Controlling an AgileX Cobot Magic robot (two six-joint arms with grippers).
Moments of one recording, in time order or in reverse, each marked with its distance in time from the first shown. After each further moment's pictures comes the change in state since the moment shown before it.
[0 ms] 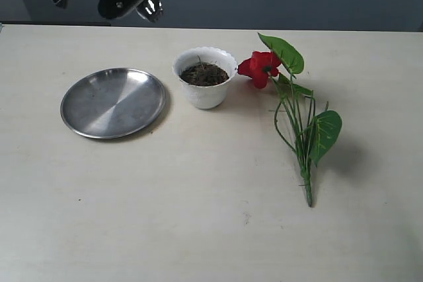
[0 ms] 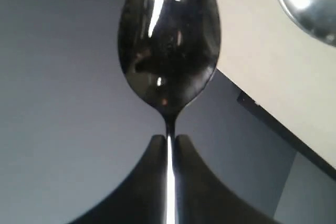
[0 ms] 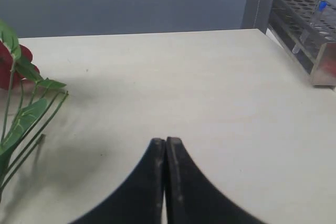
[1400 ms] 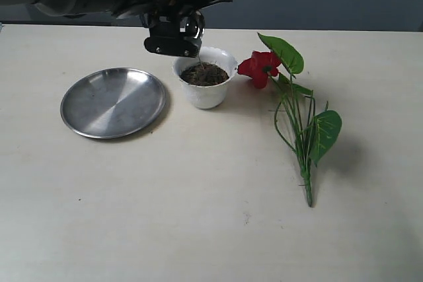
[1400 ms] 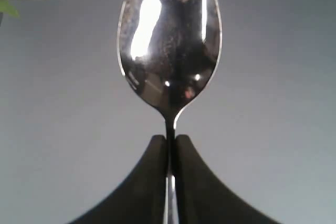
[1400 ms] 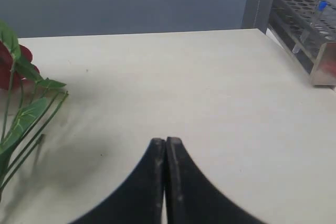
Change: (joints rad) left arm -0.142 0.273 -0.023 0.684 -0.417 0.019; right arm 0.000 0.000 0.000 0.000 0.000 0.000
